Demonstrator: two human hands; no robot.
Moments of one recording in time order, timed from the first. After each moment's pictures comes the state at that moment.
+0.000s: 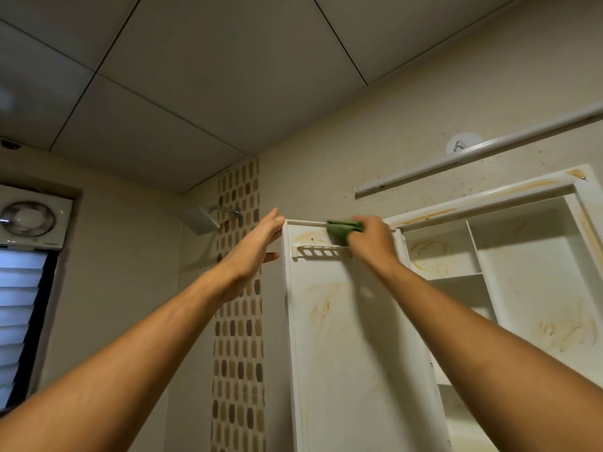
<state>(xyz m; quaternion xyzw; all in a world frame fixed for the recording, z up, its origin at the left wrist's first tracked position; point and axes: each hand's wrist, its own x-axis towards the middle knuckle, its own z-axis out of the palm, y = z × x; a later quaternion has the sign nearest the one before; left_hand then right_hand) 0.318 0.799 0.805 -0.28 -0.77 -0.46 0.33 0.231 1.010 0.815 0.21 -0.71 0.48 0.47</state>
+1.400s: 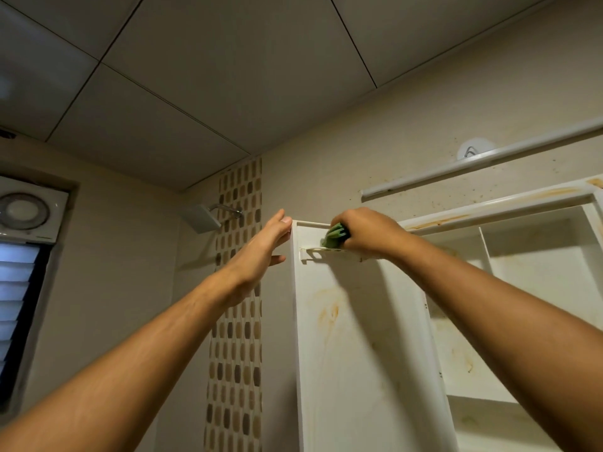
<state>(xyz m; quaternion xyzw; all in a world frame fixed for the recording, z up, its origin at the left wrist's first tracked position) 0.315 0.789 0.804 -0.29 -0.77 -0.47 0.32 0.258 1.000 0.854 0.24 -0.85 0.08 0.46</state>
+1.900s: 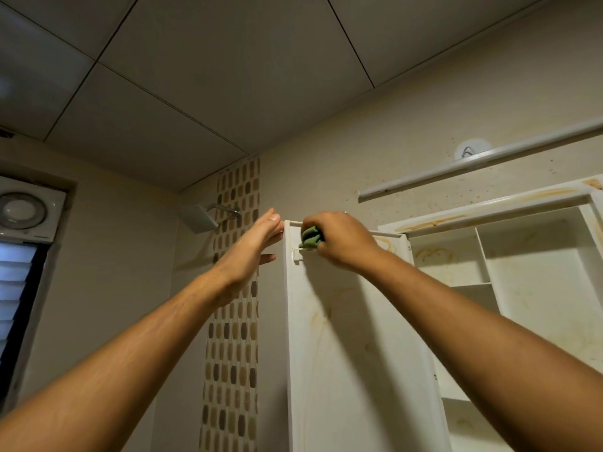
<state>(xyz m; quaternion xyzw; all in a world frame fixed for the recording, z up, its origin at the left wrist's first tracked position) 0.313 0.789 0.805 -0.29 -0.76 -0.47 0.34 0.249 0.972 0.837 0.31 -0.79 0.11 0.52</state>
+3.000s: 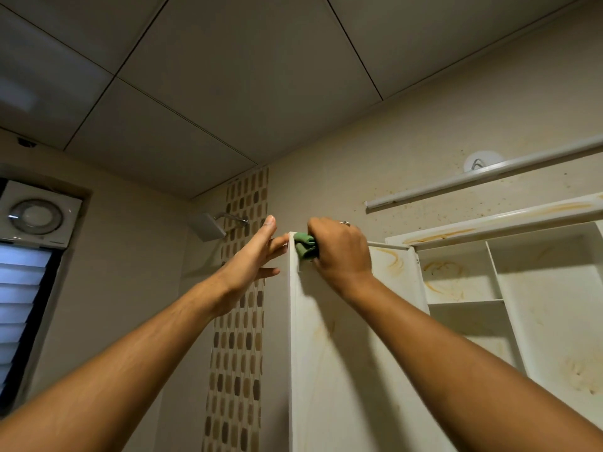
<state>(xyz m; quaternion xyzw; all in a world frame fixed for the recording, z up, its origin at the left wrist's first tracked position) 0.322 0.789 0.808 -0.27 -0.77 -0.48 0.31 0.237 0.948 0.824 0.26 -0.64 0.13 0.71</state>
